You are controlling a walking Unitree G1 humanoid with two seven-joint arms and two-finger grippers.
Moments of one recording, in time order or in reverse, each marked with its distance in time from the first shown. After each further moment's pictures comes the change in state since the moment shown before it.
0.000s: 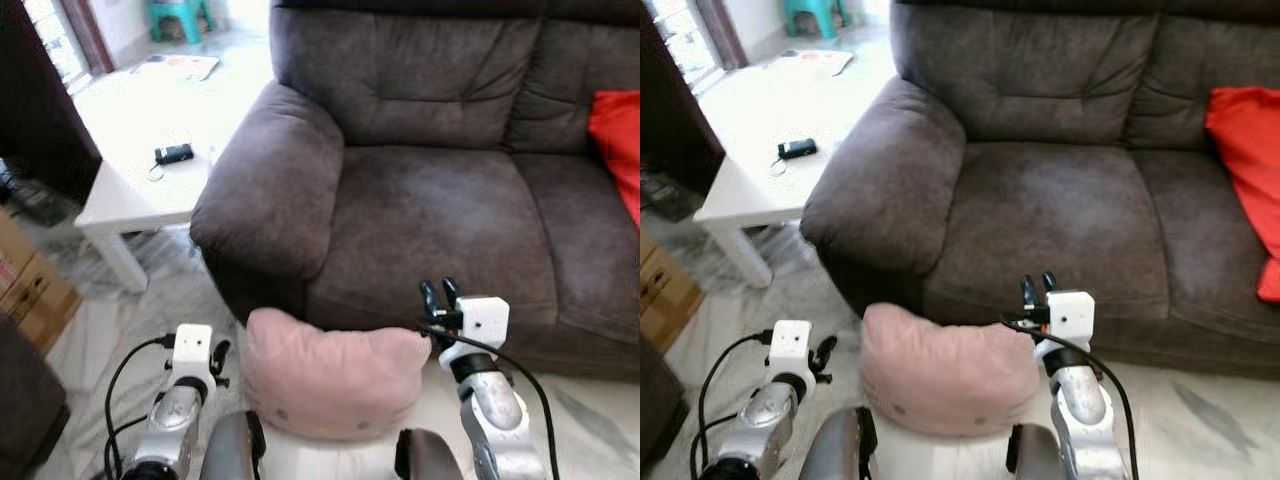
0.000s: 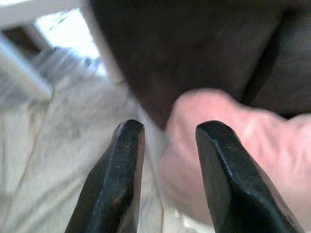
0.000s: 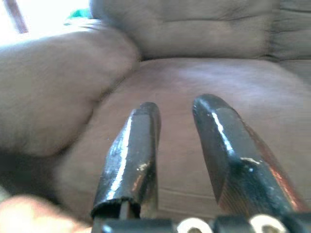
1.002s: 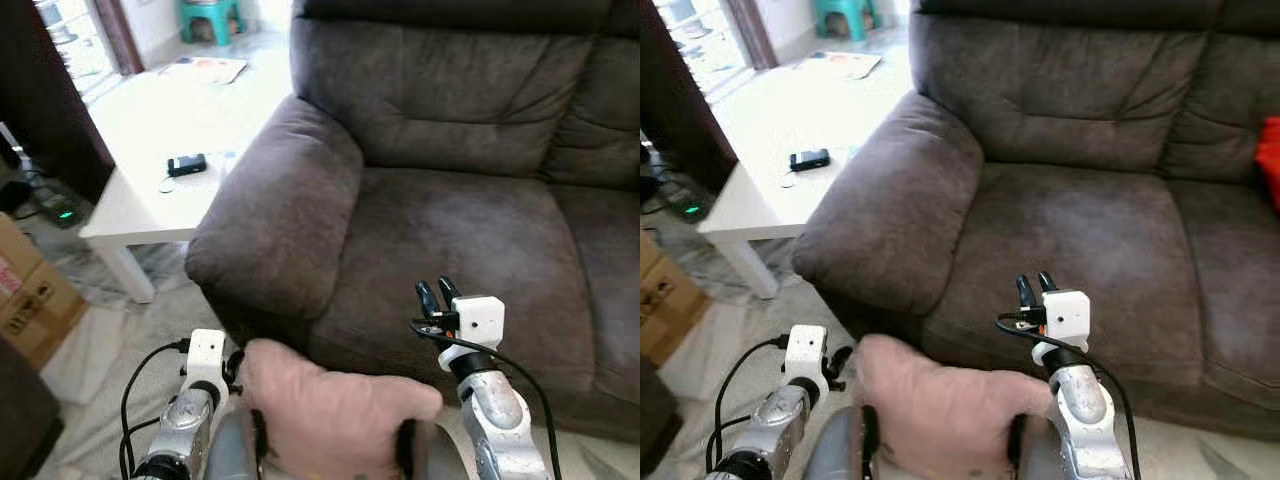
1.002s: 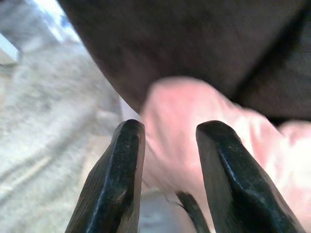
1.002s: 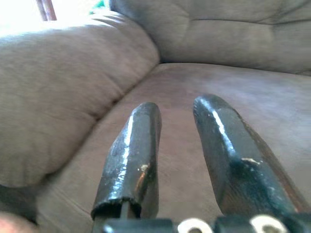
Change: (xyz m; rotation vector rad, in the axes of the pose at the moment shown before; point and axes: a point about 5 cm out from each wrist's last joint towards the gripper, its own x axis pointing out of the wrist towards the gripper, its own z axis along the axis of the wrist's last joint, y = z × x) left arm -0.002 -0.021 -0.025 -0.047 0.166 -0.092; right arm -0.002 -0.001 -0.001 -0.029 0.013 0.024
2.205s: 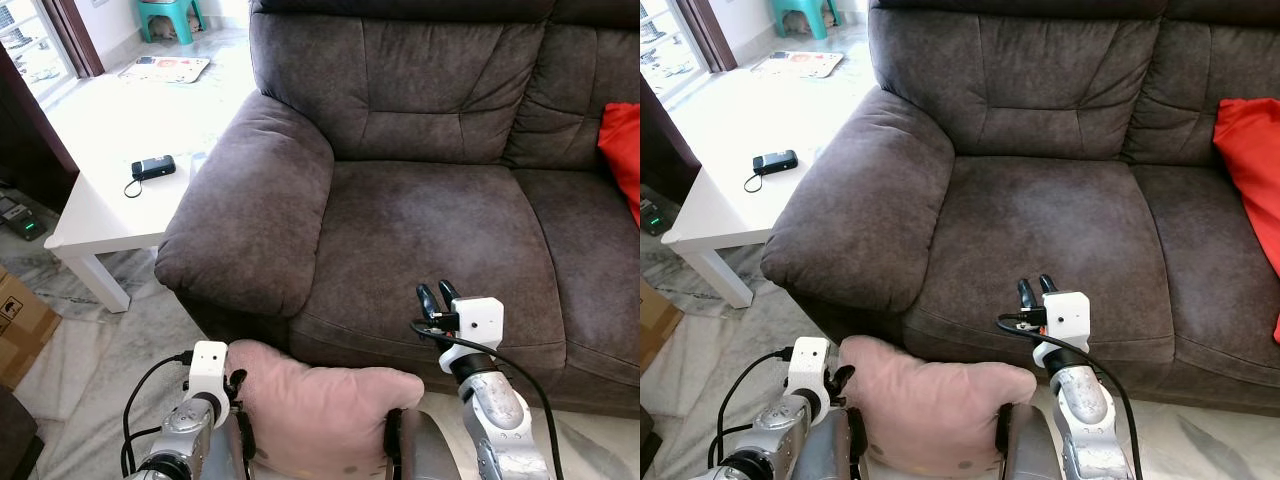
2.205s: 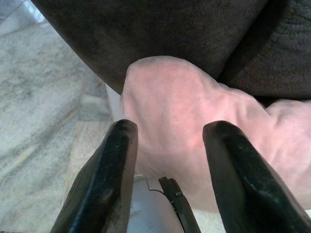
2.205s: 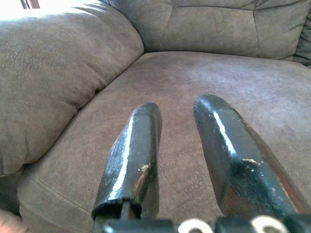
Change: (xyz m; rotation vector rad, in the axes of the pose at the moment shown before) left arm 0.002 -0.002 -0.005 -0.011 0.061 -0.006; right arm 0.000 -0.001 -0.003 0.004 0.027 -0.006
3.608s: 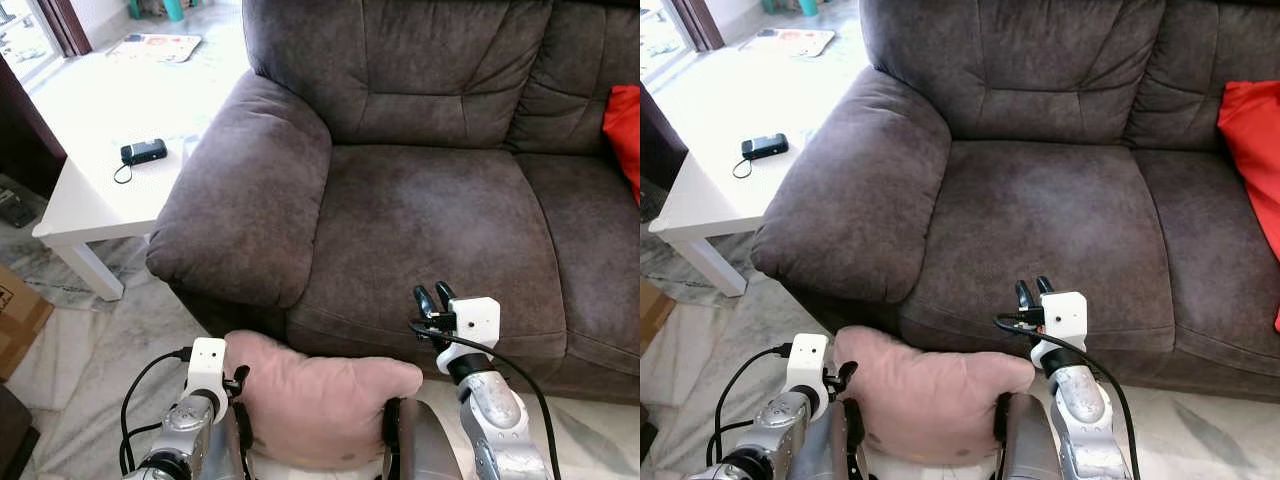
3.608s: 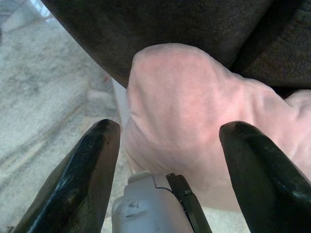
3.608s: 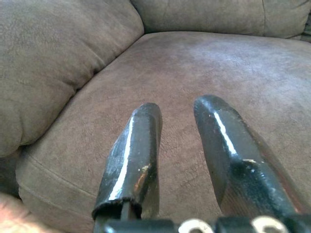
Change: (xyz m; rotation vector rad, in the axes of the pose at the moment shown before) left arm 0.001 0.003 0.004 0.031 -0.022 0.044; right arm 0.001 0.003 -0.001 0.010 0.016 0.008
